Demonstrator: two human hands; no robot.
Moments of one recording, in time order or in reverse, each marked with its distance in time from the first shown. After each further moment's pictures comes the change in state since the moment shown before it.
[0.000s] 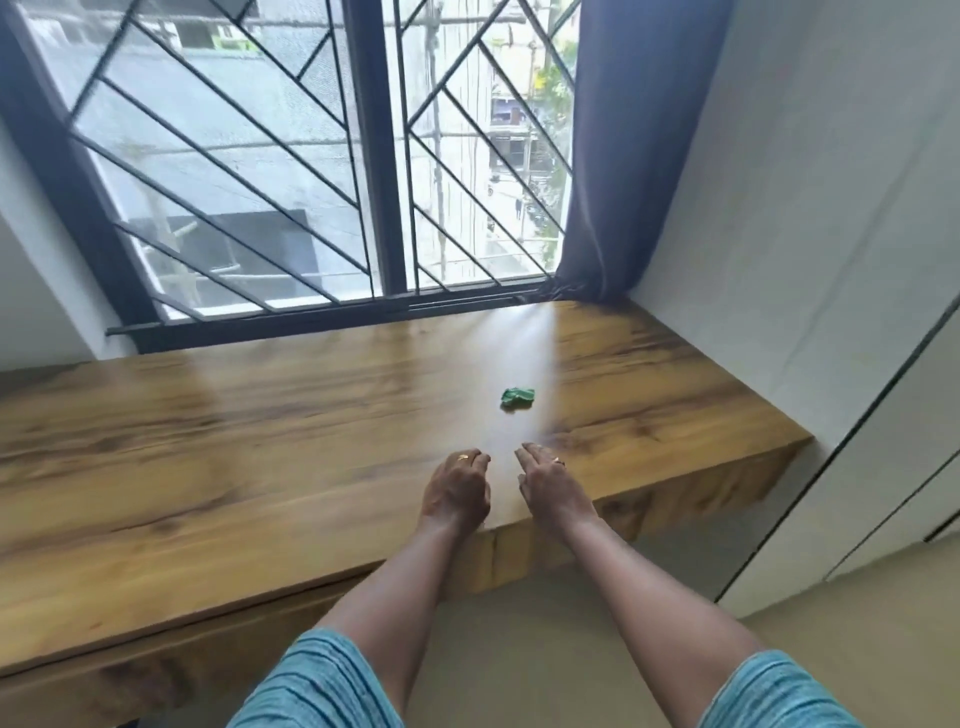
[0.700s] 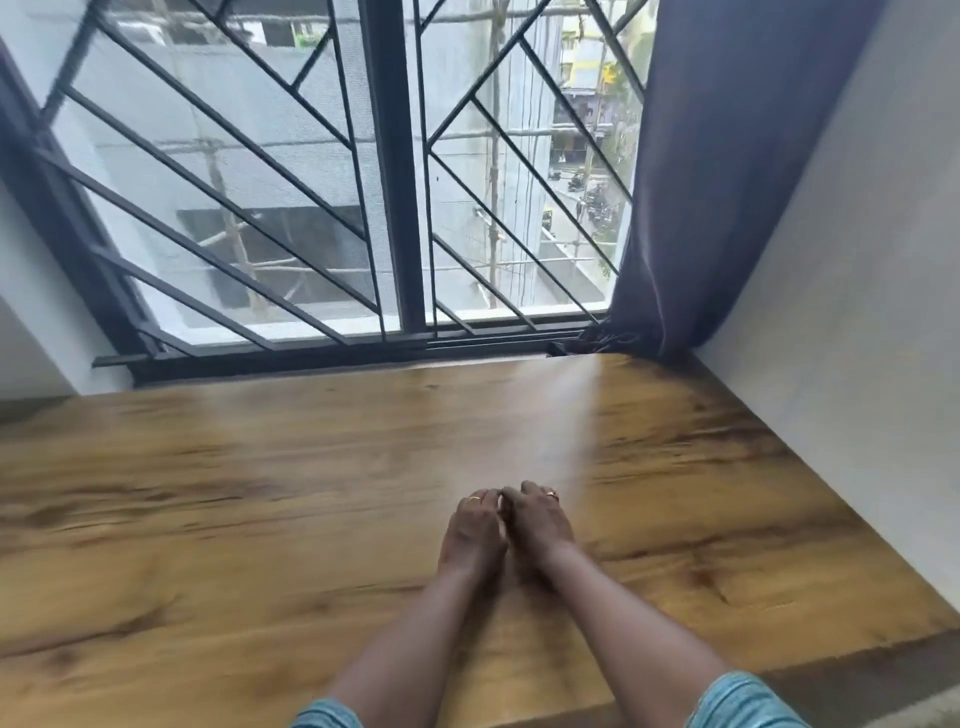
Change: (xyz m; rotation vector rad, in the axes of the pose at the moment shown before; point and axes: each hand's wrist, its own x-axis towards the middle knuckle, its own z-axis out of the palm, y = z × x) left_hand 0.166 -0.013 0.049 -0.174 -0.019 -0.246; right_hand 0.187 0.048 0.032 0.168 -0.185 0.061
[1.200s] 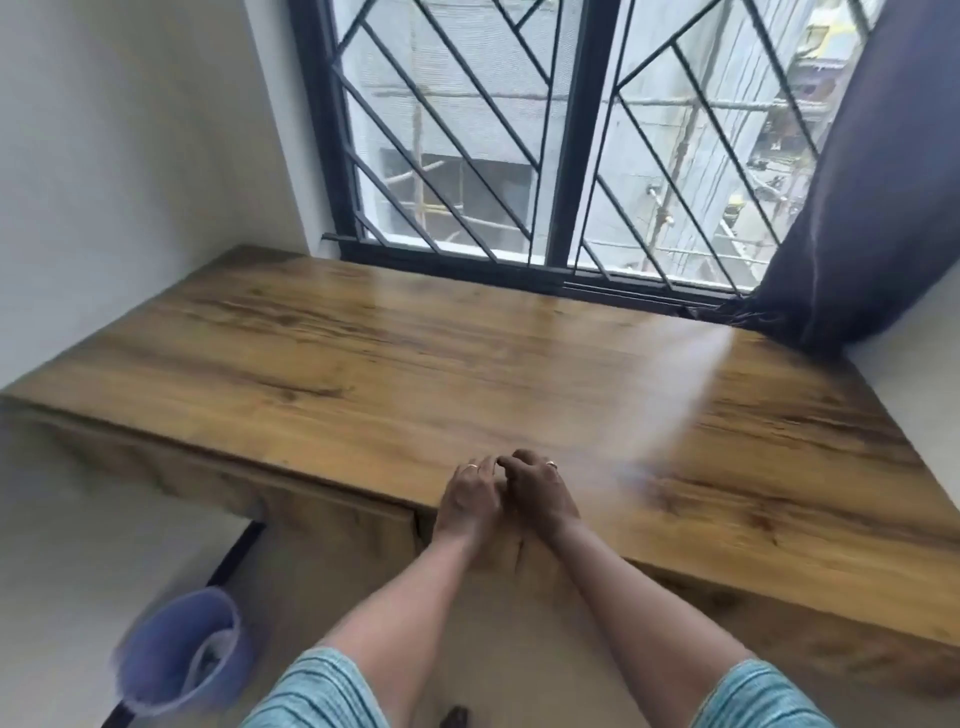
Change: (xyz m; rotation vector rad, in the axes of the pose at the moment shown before) left_hand -0.184 -0.022 -0.013 -0.031 0.274 -0.361; right_hand -0.137 -0.059 0.034 0.125 -0.076 -0.486
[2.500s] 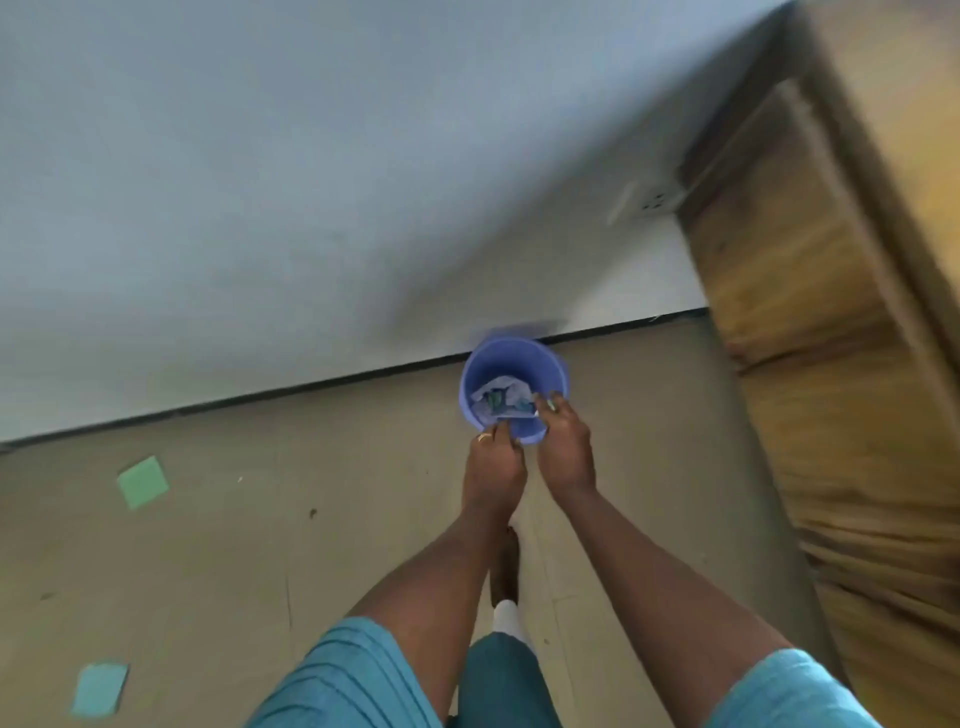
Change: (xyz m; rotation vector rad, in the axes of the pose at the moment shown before) left_hand -0.178 -0.549 -0.024 -0.365 0.438 -1.155; right_hand 0.050 -0.366 0.515 0.017 -0.751 -0.483
